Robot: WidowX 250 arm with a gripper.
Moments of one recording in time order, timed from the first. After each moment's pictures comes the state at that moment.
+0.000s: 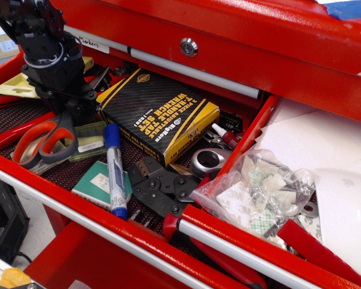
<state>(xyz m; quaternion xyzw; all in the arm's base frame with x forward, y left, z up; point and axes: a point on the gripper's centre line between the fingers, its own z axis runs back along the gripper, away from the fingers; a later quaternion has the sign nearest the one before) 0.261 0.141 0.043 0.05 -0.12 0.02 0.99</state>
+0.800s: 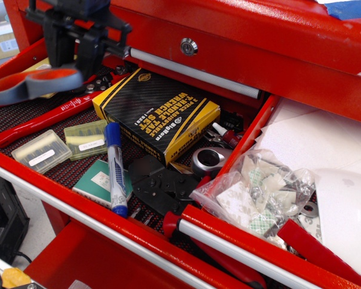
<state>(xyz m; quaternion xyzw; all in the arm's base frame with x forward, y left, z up) 0.228 0.068 0.156 0.11 0.05 0.10 0.99</state>
